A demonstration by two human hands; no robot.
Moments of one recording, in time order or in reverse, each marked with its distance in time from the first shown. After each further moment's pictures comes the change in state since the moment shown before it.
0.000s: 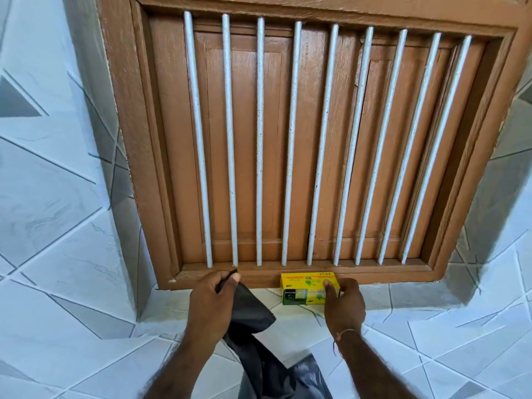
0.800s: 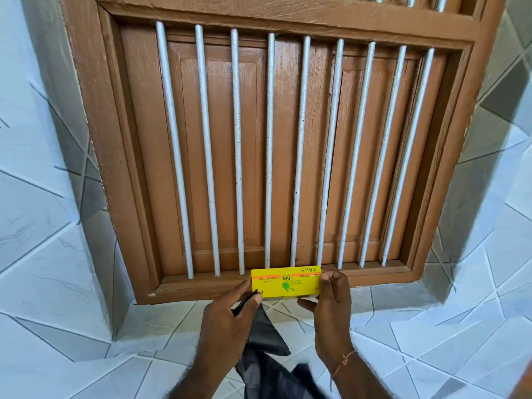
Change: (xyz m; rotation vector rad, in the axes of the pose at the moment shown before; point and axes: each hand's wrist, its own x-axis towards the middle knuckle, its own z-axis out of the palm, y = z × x) left_hand -0.022 0.007 0.036 0.003 -0.152 0.175; right_hand -0.035 -0.056 -0.044 0.784 -0.129 0.044
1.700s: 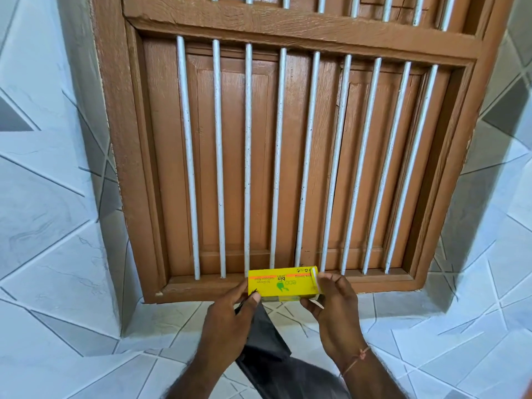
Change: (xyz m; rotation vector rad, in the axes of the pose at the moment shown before) left_hand 0.003 -0.007 -0.010 0.079 -0.107 -0.015; right_hand -0.001 -0.024 -0.004 0.208 -0.124 0.218
